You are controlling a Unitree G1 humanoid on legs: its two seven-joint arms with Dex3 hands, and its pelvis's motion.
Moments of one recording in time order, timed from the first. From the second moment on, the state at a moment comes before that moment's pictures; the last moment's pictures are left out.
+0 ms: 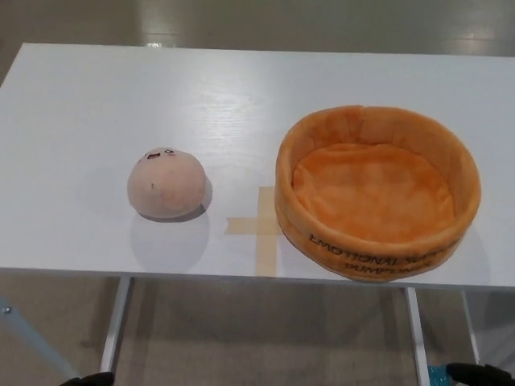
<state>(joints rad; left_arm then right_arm) -0.09 0.23 0.23 0.95 -0.02 -0.10 -0.10 -0.17 -0.22 -0.17 1.15 -0.13 -0.34 -0.10</state>
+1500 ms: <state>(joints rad) 0.25 0.58 0.13 0.13 -0.23 -0.21 -0.66 -0.18 -0.22 -0.16 1.21 -0.13 -0.44 -0.12</state>
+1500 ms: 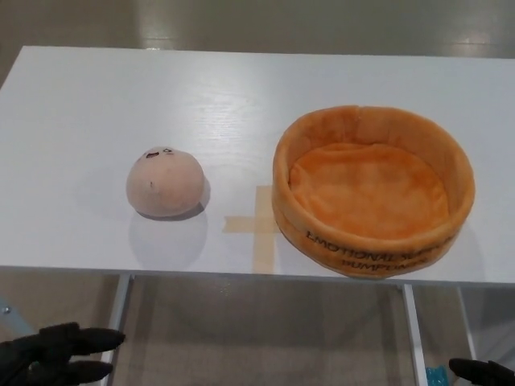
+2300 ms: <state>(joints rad) 0.14 0.67 0.21 -0.52 -0.59 -0.15 -0.82 -0.22 -0.23 -0.16 1.21 -0.13 -0.44 -0.12</state>
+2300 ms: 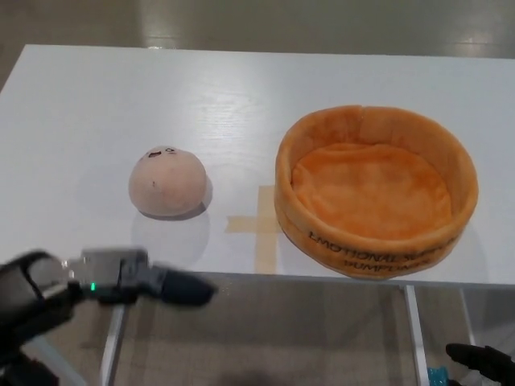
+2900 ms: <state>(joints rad) -0.30 0.61 0.10 -0.23 -0.31 -0.17 -0.66 -0.23 -0.23 -0.16 1.21 -0.13 -0.44 -0.12</state>
